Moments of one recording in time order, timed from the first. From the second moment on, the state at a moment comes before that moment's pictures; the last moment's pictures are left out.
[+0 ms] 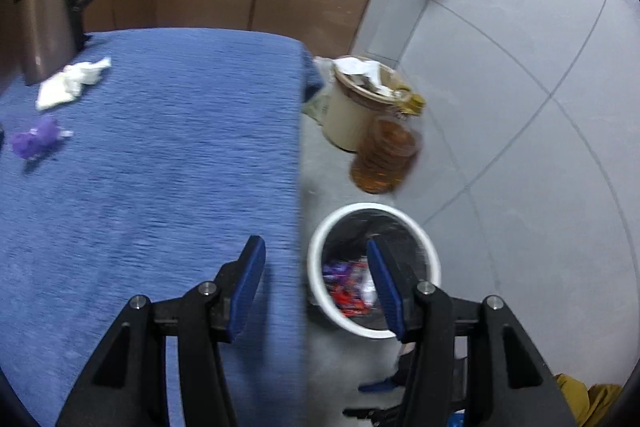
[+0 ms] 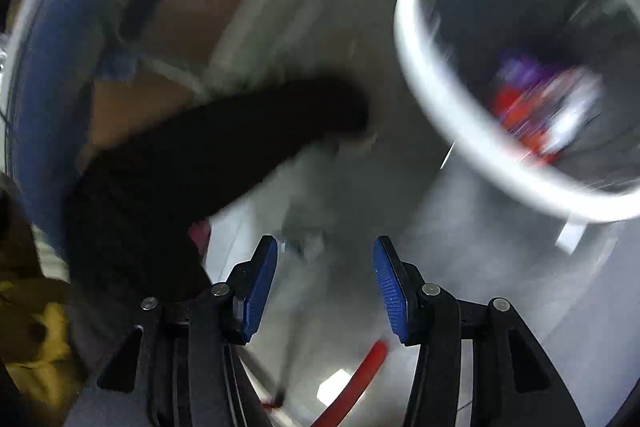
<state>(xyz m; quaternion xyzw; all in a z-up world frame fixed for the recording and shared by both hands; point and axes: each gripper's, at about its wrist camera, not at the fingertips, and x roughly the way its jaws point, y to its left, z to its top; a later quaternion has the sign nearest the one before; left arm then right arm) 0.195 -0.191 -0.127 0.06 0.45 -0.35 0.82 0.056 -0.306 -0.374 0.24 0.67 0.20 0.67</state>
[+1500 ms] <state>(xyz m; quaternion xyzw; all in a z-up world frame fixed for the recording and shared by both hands) -0.025 0.228 -0.542 -0.14 0.74 -0.08 0.65 0.027 -0.271 -0.466 -0.01 0.89 0.03 0.46</state>
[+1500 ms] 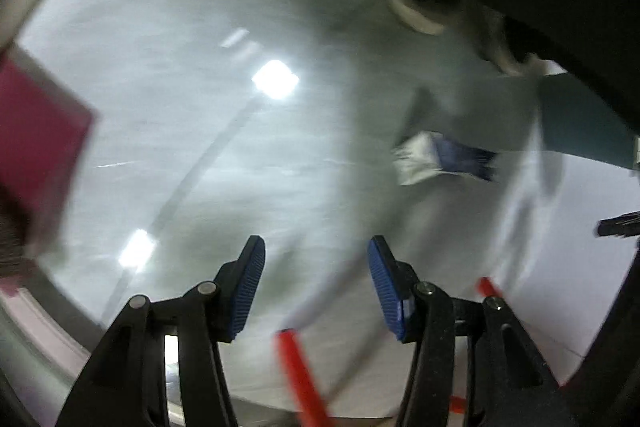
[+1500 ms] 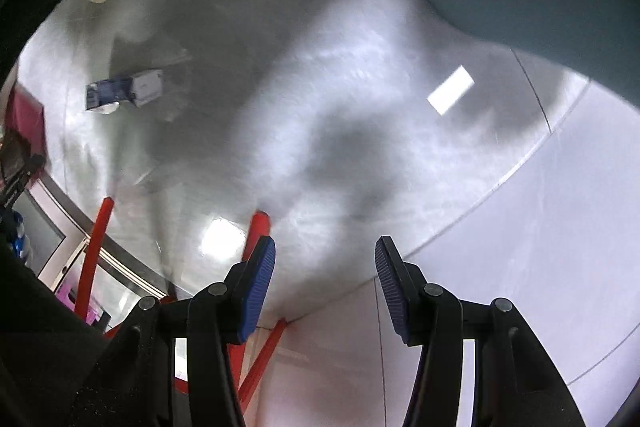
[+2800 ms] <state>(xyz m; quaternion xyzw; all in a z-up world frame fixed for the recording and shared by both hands) -0.014 -0.010 -0.617 0.42 0.58 -0.29 0.64 -0.010 -0.264 -0.483 -0.01 0.91 0.01 0.42</state>
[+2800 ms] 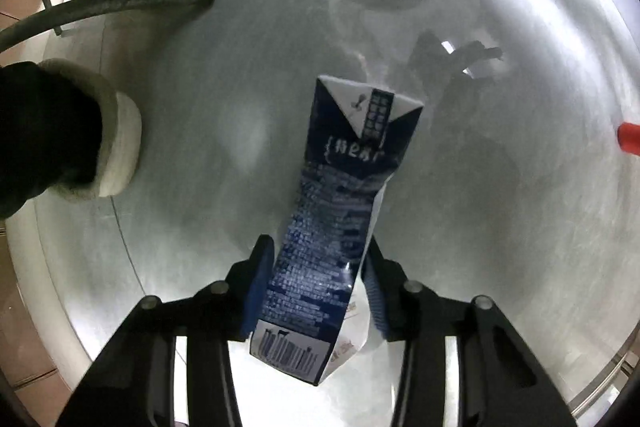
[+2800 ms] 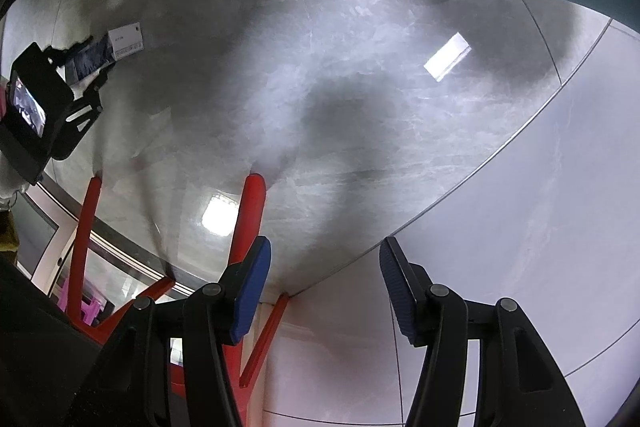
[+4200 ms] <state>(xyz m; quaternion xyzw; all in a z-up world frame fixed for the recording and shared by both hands) 0.072 0.033 -0.020 0.10 0.38 -0.25 0.89 -0.012 -0.365 -0.275 0.17 0.57 -0.07 0.80</state>
